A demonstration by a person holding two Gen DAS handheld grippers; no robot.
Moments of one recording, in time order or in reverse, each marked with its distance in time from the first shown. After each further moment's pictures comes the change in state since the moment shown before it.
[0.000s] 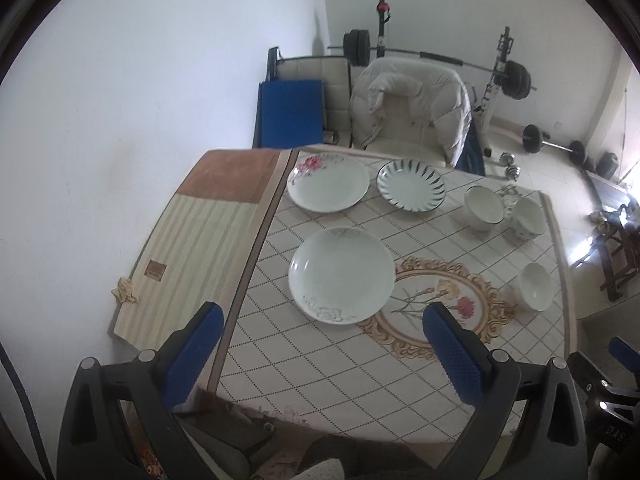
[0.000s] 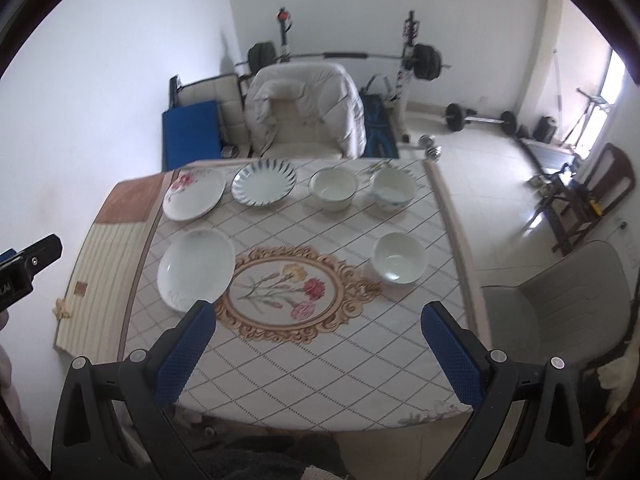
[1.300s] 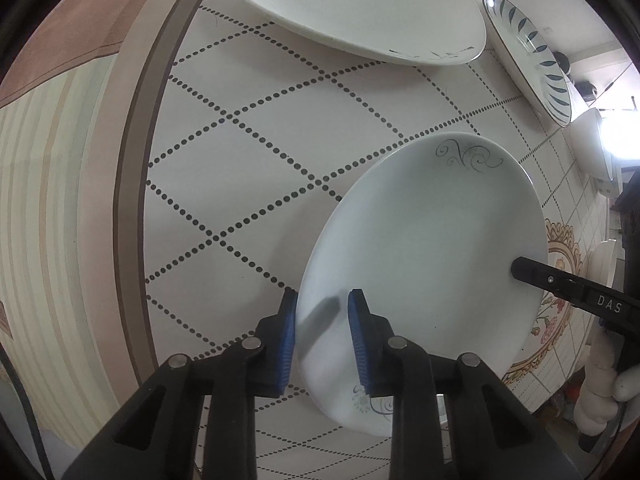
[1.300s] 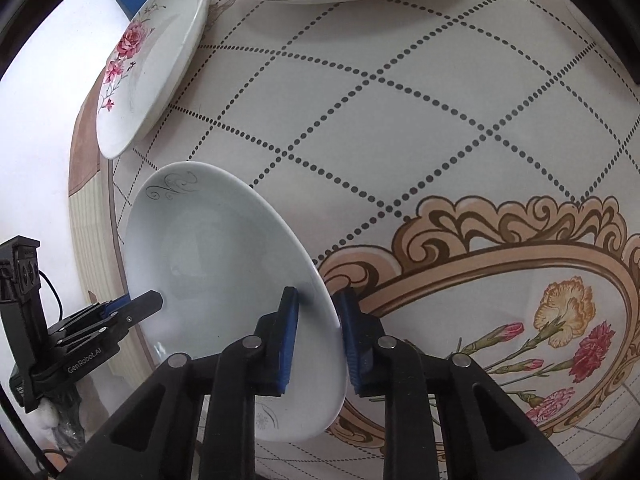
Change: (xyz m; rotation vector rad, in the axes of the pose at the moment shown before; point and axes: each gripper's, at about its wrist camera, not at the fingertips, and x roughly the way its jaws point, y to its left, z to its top) left arm 0.399 0.071 0.040 0.082 0.625 -0.336; right arm 0.492 0.162 0.048 0.192 0.671 0.296
